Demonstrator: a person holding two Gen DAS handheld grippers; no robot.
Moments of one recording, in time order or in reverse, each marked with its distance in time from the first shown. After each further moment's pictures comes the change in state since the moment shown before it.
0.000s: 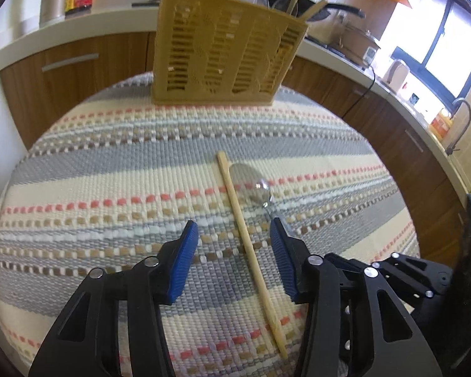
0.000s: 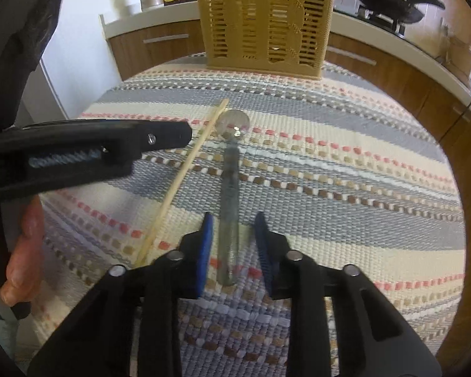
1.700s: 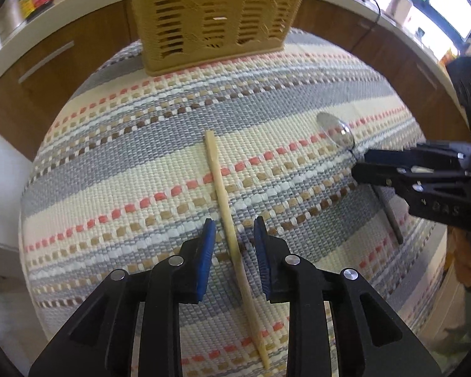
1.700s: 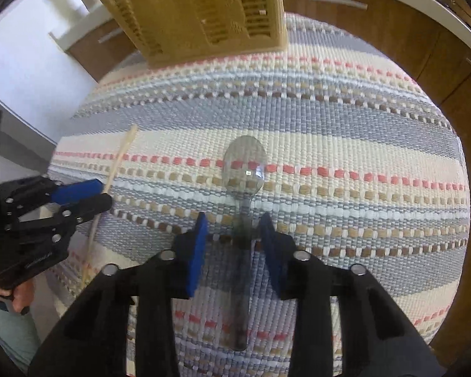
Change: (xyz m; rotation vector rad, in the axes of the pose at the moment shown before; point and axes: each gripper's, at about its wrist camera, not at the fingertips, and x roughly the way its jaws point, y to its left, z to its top) left arm 0.035 0.002 0.039 0.188 0.295 0.076; right arm 0.039 -0.082 0.074 0.169 0.294 0.106
